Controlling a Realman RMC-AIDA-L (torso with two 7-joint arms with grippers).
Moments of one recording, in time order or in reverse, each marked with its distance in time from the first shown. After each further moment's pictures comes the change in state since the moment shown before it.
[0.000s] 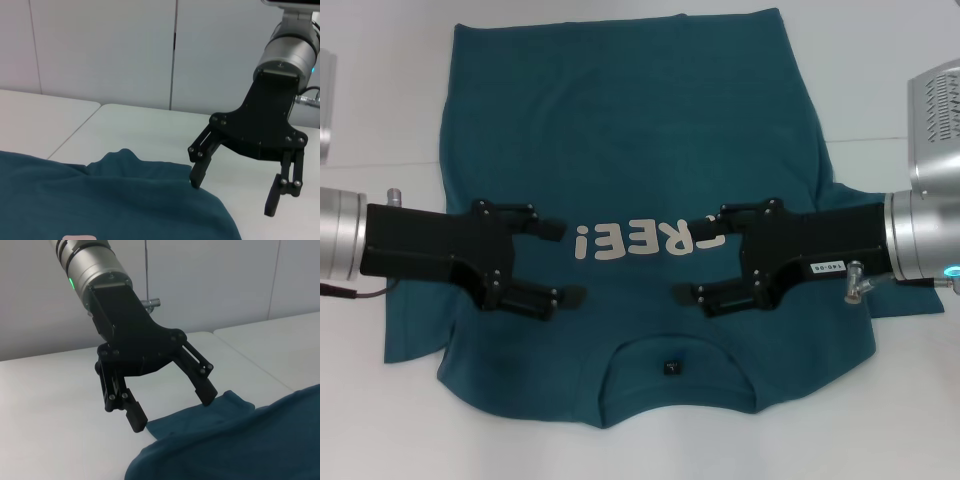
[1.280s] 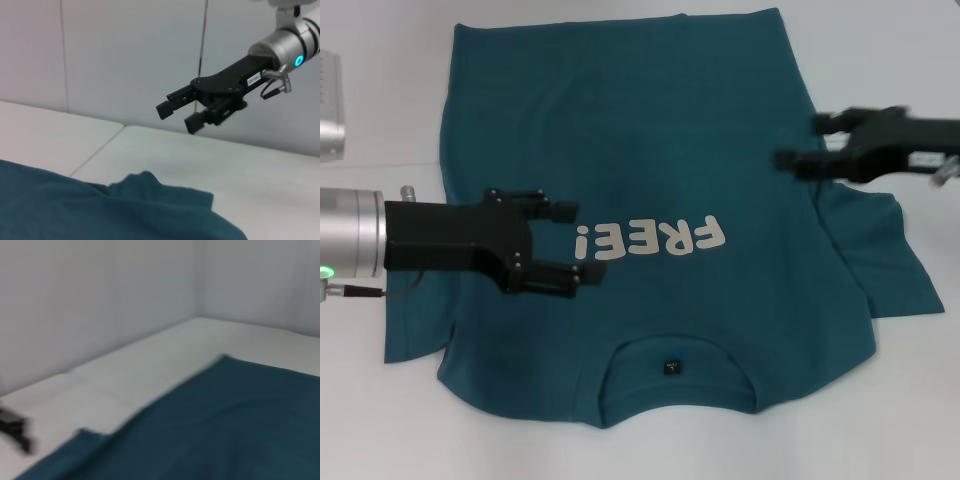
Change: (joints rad) left arm 0.011 -0.062 -0.066 -0.001 -0.004 -0.052 -0.009; right arm 0.014 -0.021 0.277 -0.028 -0.079 0.114 0.223
